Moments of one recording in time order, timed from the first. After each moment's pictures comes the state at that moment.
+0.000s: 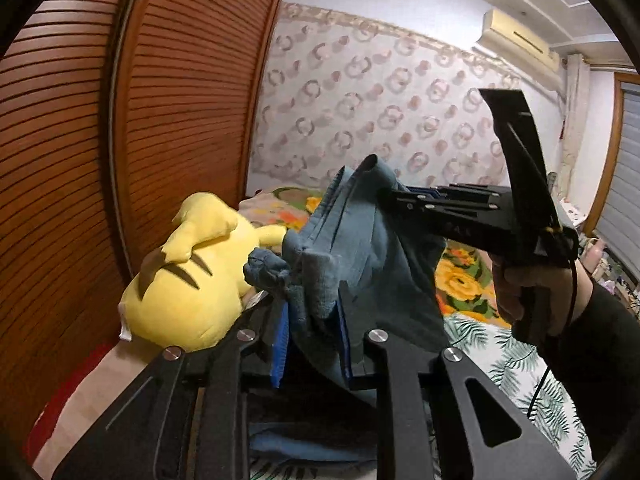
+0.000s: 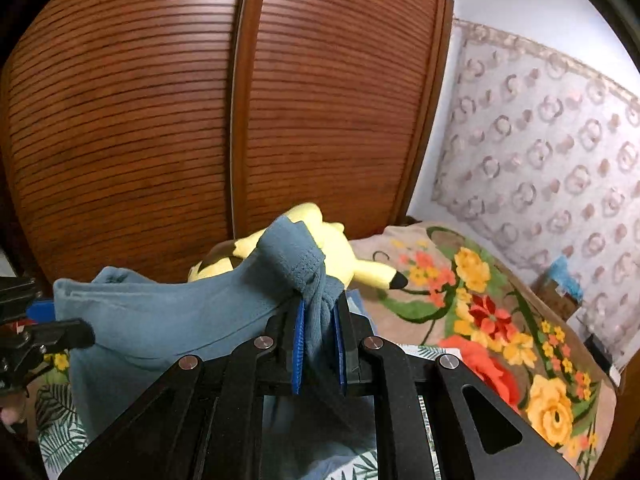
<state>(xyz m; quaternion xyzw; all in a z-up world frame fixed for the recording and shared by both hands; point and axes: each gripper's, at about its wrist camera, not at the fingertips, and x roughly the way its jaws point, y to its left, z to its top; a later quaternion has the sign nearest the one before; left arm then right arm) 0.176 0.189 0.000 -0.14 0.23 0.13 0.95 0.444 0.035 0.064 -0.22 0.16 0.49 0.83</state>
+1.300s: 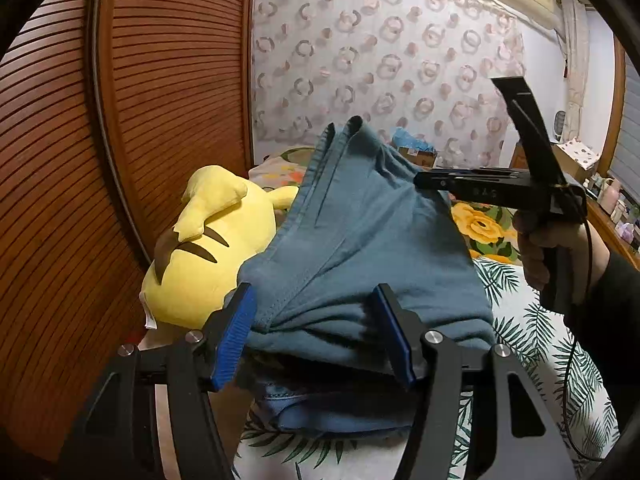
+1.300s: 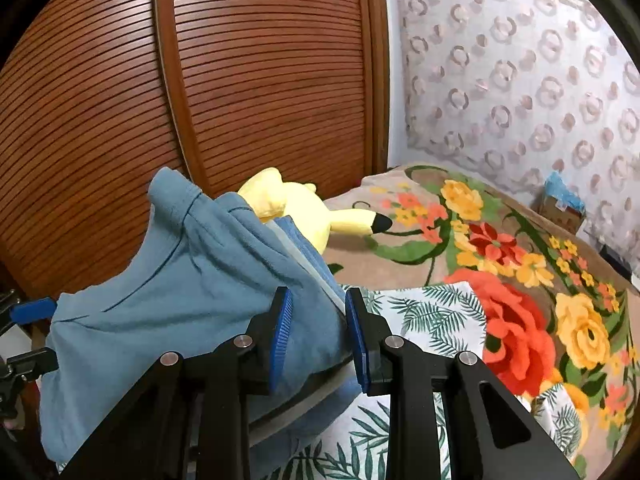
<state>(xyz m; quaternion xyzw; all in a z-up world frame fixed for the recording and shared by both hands) 0.186 0.183 -0.014 -0.08 0.31 0.13 0.94 0.504 0.008 0.056 -0.13 0.26 0.45 0.84</state>
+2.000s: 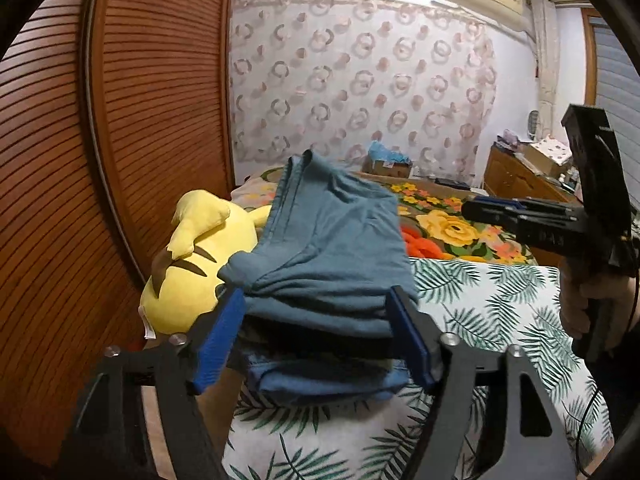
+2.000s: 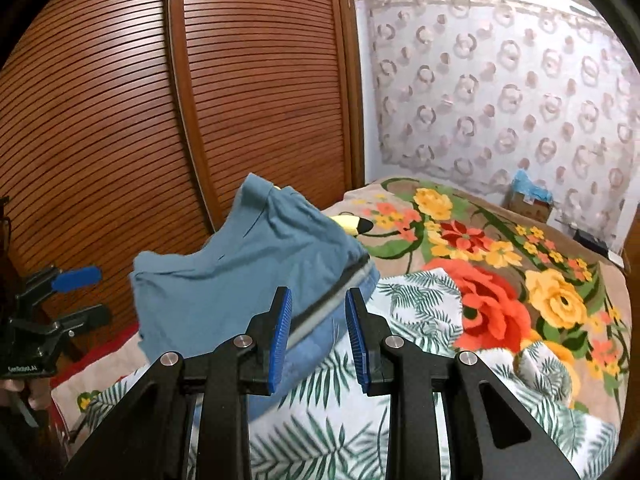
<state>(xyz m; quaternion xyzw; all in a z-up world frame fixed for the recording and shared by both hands) 0.141 0.152 0.021 -0.06 0.28 0.10 0.95 0.362 -0.086 0.071 -0.09 0.23 0.41 0.88</state>
